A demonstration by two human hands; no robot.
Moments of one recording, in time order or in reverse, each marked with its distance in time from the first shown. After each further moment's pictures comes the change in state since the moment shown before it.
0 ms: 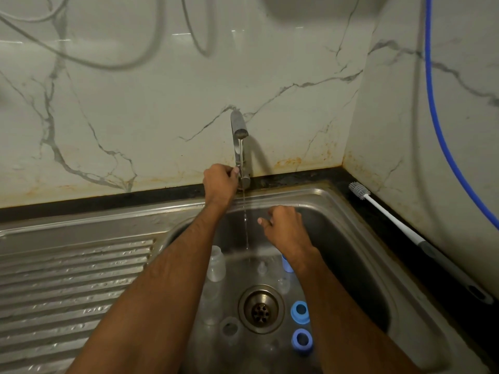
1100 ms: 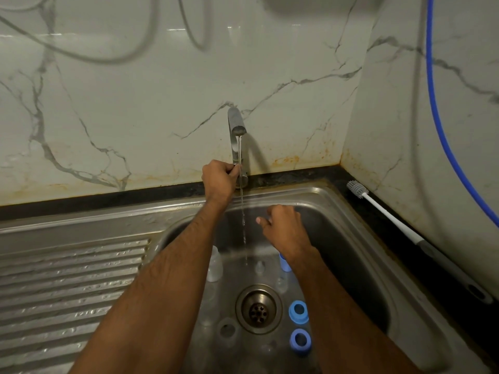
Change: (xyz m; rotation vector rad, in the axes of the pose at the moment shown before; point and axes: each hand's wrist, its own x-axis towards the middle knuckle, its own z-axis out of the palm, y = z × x) left_hand 0.007 -0.003 0.016 -0.085 -0.004 0.039; right_hand 0.005 0.007 0.001 -0.004 -0.031 0.042
